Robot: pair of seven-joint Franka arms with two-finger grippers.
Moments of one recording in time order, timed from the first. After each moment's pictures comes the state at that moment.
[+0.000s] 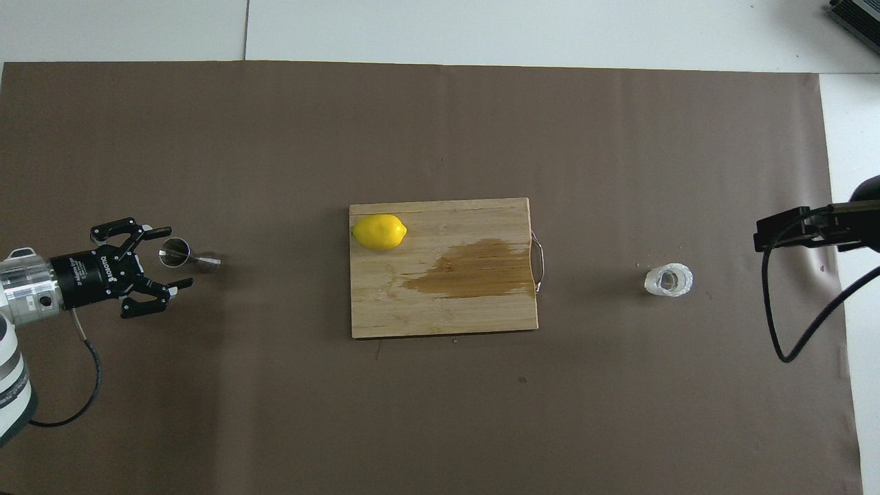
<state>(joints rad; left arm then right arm) 0.40 0.03 -0.16 -2.31 -1.11 2.13 -1.04 -0.05 -0.04 0.06 -1.61 -0.04 1.52 0.04</state>
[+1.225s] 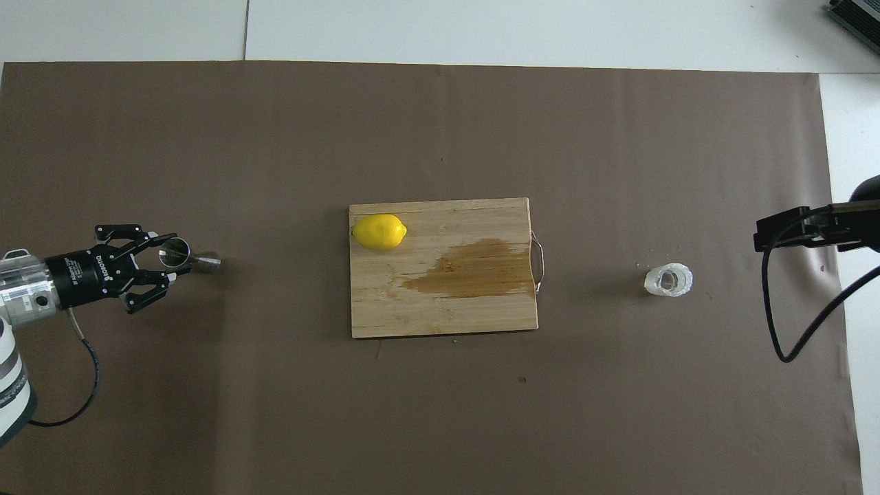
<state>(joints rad) 0.40 0.03 -0.16 -2.31 -1.12 2.15 -1.04 -0.05 -0.04 0.06 -1.61 -0.04 1.52 0.04</state>
